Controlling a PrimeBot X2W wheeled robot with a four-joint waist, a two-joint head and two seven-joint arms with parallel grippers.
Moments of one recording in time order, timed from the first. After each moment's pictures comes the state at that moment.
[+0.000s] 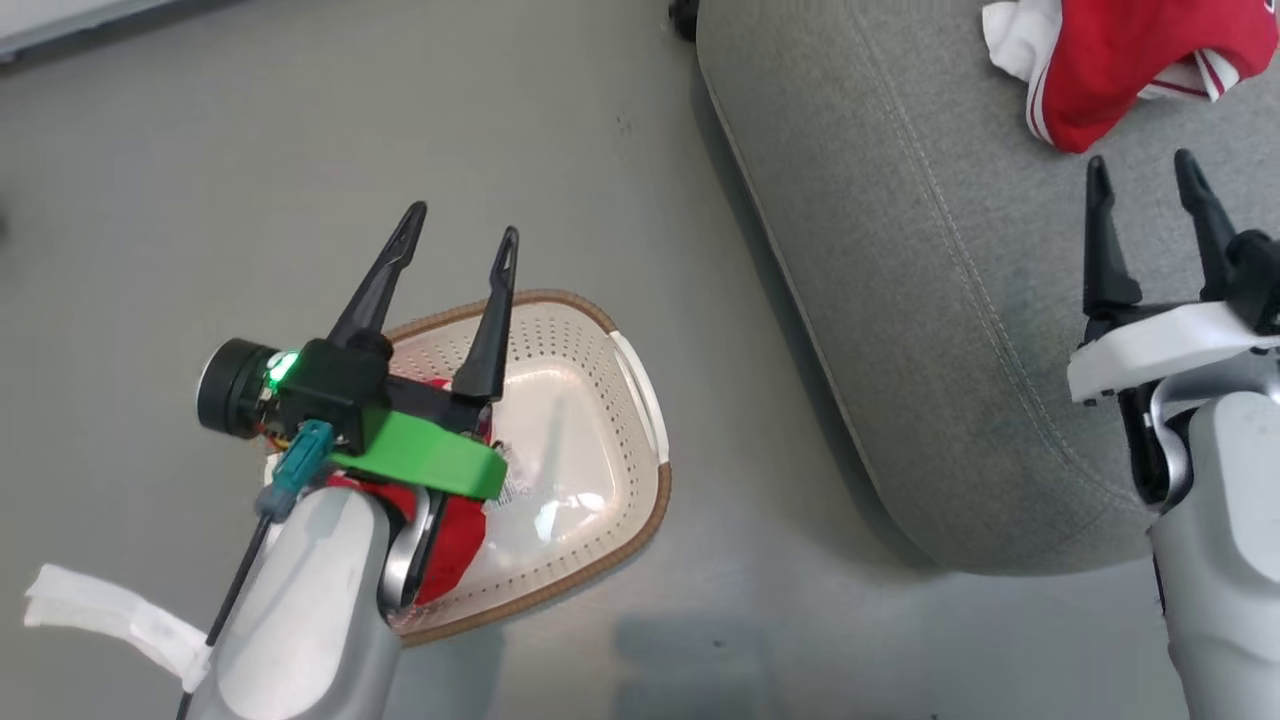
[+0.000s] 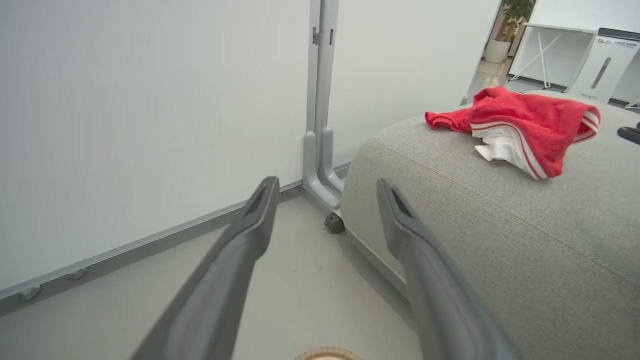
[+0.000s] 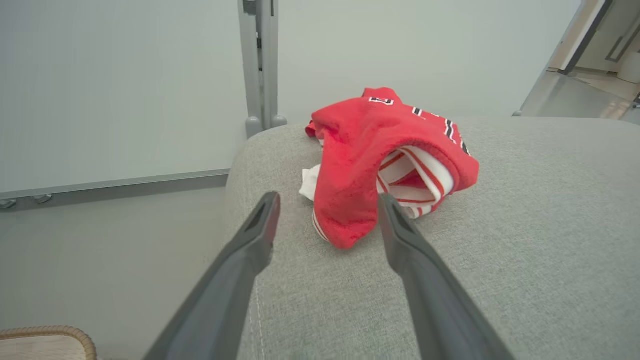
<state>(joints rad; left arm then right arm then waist) -0.44 0.12 -0.34 0.23 -0.20 -0.07 -0.26 -0.54 -0.16 -0.13 0.41 0.12 0.13 -0.26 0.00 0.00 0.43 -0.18</state>
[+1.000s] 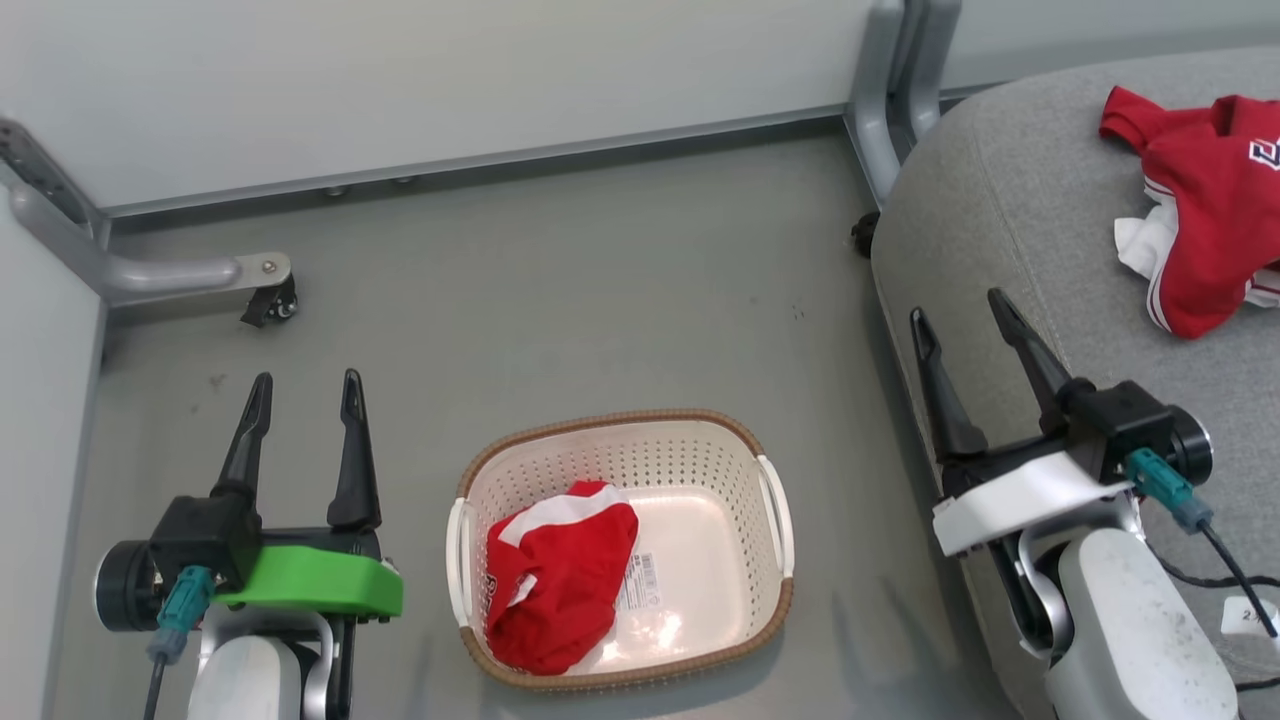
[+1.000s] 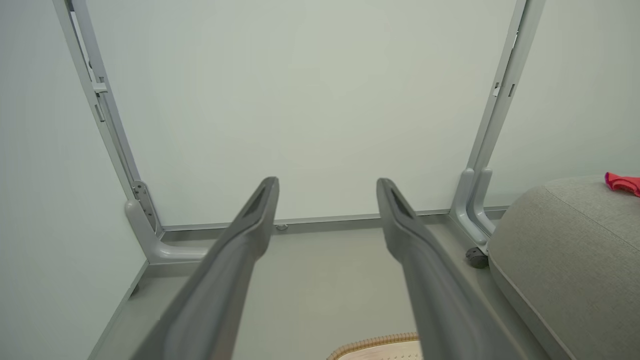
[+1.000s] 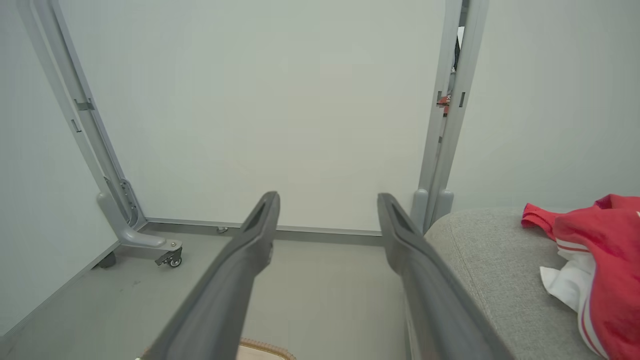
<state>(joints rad) -0.16 0.06 -0.02 0.19 -0.16 -0.09 -0.26 -0.29 -0.07 0.08 0.21 0.14 0.13 -0.26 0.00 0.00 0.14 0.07</state>
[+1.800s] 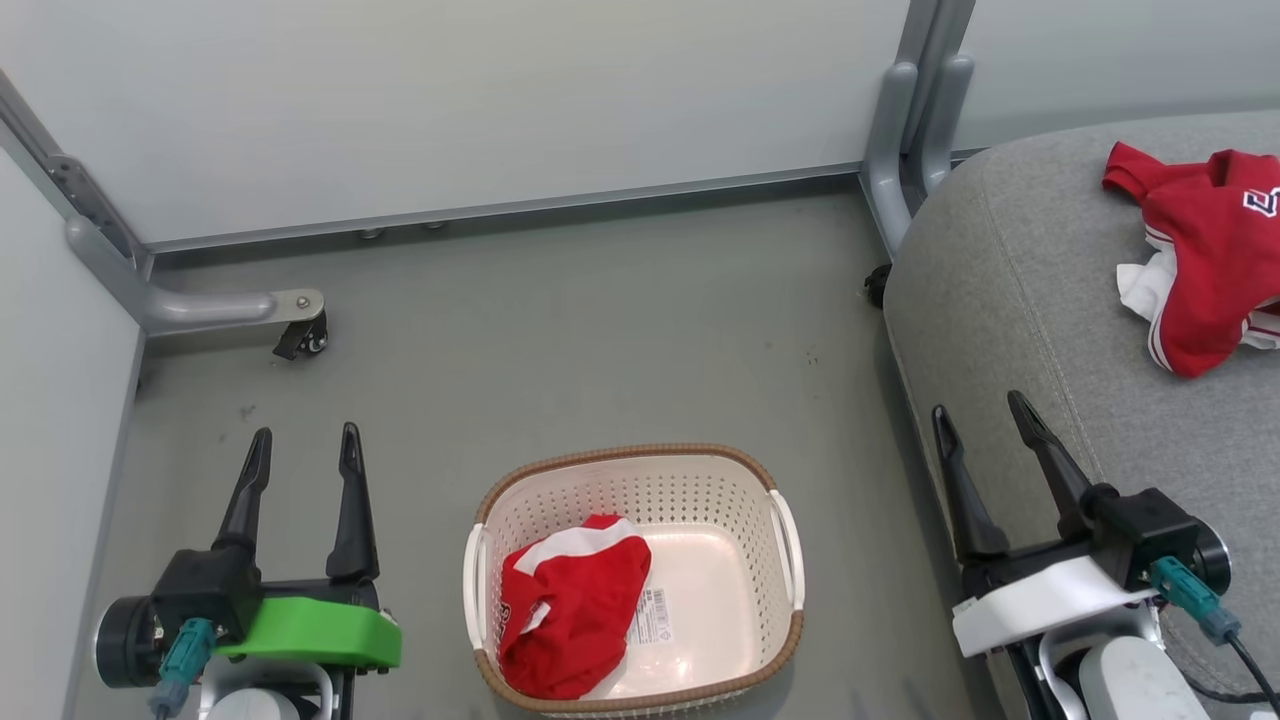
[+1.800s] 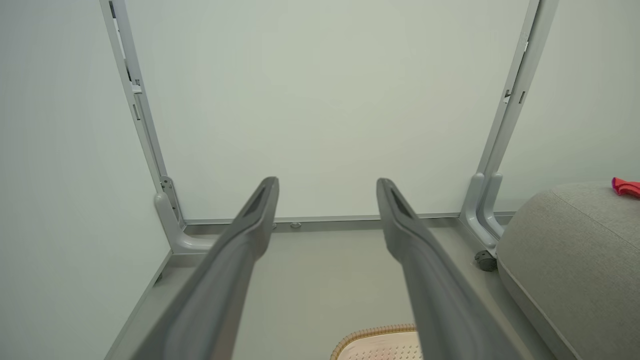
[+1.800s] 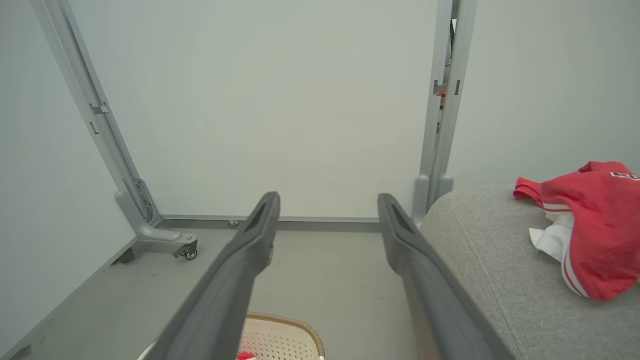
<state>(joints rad) -0.07 0.05 0.00 0.16 -0.16 -0.08 -0.26 -0.08 -0.05 0.04 0.10 0.15 0.13 -0.26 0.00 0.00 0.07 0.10</state>
